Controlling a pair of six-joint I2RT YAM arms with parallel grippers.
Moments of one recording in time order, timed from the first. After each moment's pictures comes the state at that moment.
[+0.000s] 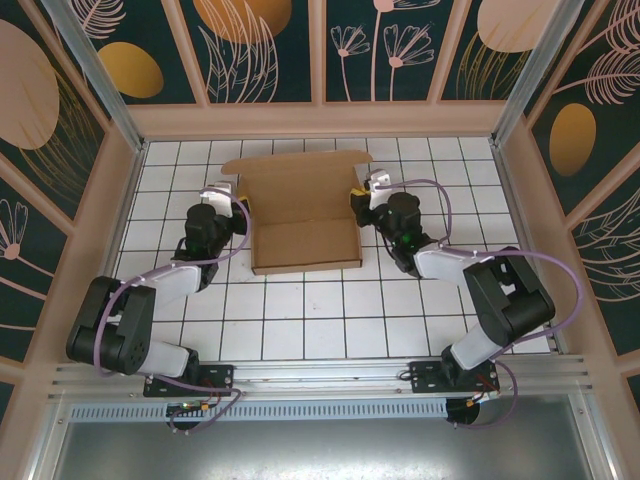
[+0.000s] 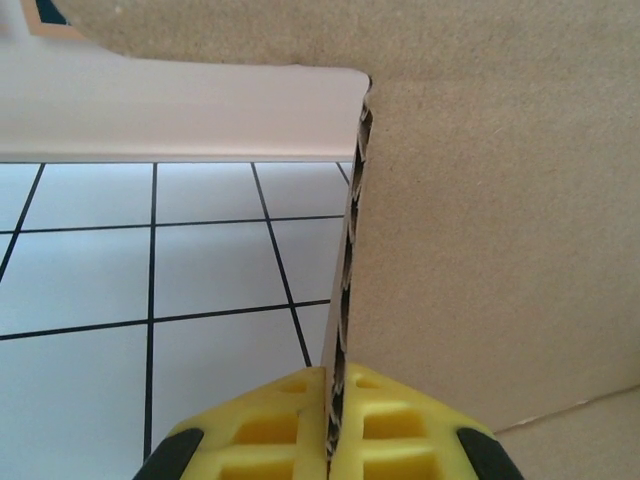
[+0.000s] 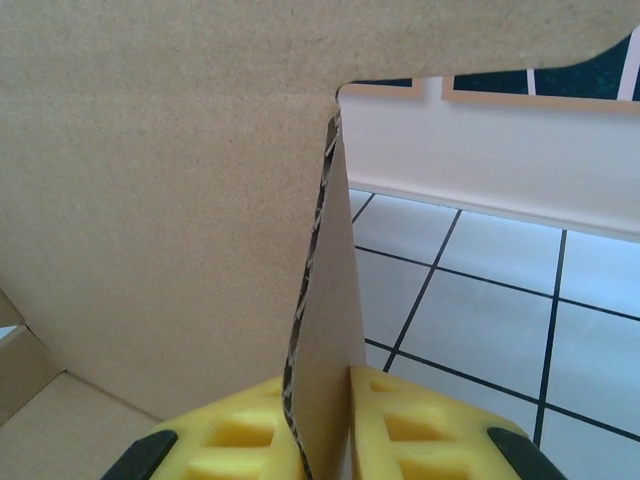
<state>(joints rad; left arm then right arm) -0.26 1.43 0.54 0.66 0.08 -0.19 0.50 1.57 0.69 0.70 -0.06 0.08</state>
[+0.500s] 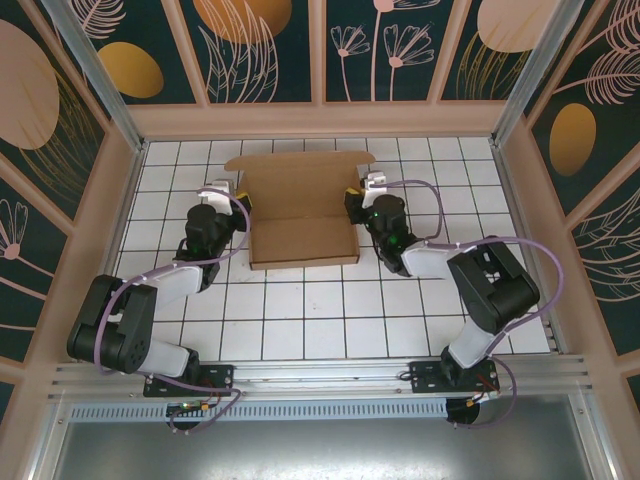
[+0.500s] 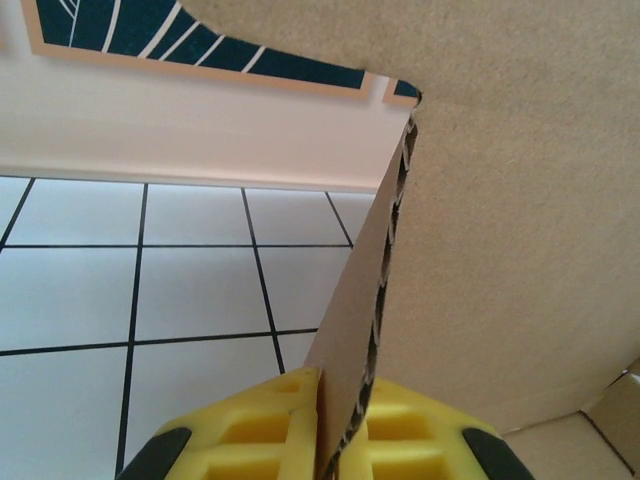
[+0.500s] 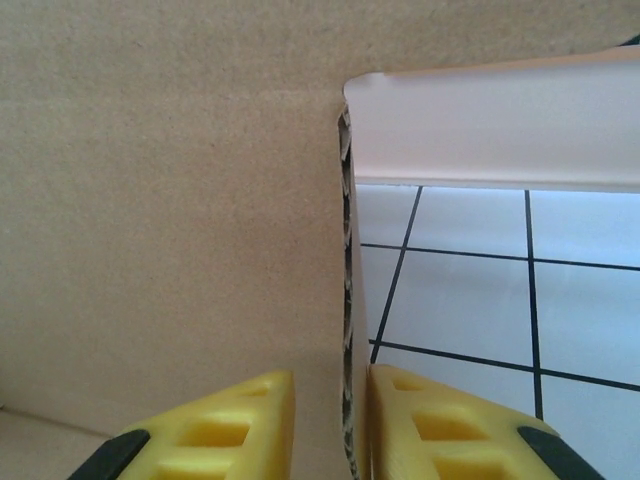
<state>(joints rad) -0.27 1.44 0.53 0.73 0.07 -0.26 0.58 1.68 0.73 0.75 0.17 0.21</state>
